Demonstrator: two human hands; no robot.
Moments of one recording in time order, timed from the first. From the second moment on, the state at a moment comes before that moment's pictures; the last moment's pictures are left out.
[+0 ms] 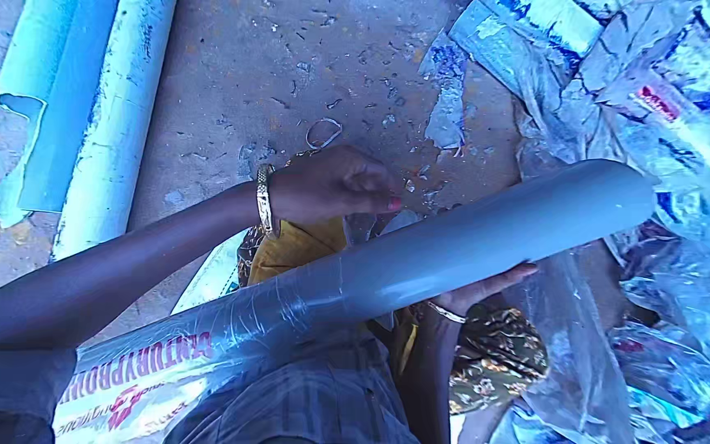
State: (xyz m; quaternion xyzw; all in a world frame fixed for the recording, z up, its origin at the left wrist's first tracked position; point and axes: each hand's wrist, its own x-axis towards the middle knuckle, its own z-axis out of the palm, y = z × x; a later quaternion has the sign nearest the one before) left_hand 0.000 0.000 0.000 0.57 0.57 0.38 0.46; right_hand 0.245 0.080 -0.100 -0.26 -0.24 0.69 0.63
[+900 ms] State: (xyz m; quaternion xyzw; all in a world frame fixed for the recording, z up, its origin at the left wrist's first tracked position) left_hand 0.003 0.055 -0.105 0.44 0.73 0.27 0.45; right_hand 0.228 -0.021 -0.097 -0.19 -0.92 0.31 0.13
